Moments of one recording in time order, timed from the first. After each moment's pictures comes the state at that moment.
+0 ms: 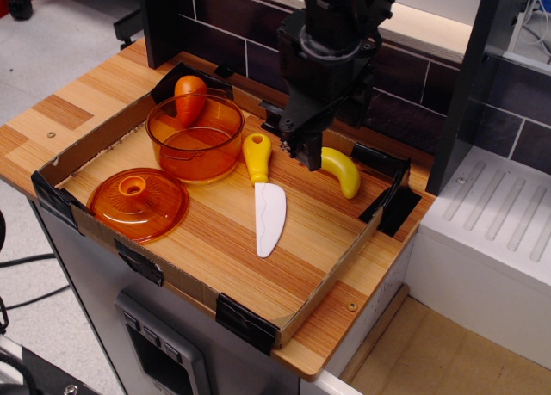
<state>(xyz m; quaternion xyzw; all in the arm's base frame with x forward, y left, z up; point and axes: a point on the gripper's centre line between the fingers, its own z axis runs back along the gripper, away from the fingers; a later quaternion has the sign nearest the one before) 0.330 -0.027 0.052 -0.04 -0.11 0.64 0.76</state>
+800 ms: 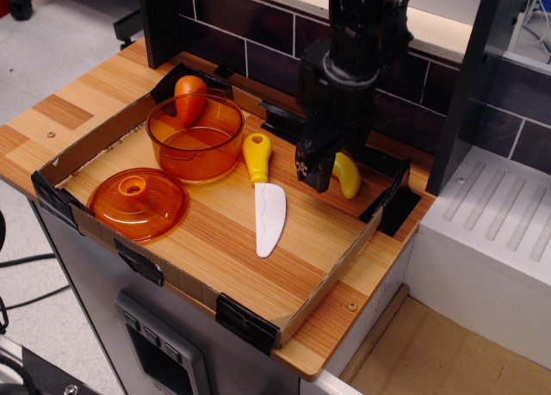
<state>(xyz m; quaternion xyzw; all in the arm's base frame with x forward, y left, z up) 0.337 -0.030 0.020 0.01 -0.08 0.66 0.74</state>
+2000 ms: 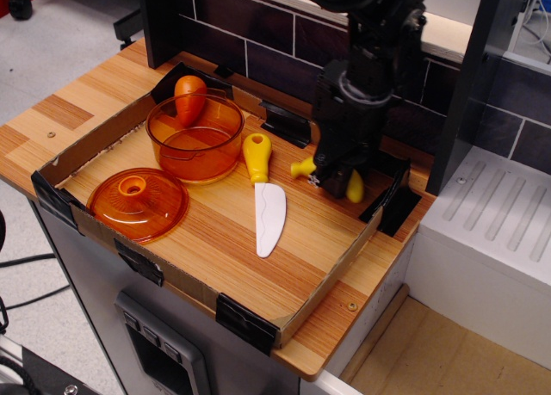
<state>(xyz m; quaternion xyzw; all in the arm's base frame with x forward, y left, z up) 0.343 -0.044 0.002 0.02 -0.07 0.63 0.77</state>
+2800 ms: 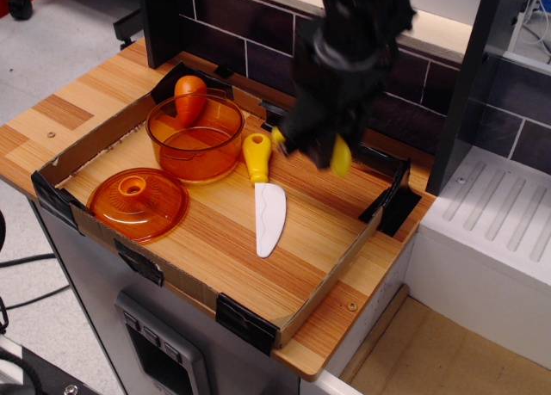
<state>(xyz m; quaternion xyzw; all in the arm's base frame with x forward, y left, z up) 0.312 -0.025 0.084 -0.02 -0.14 0.58 0.80</state>
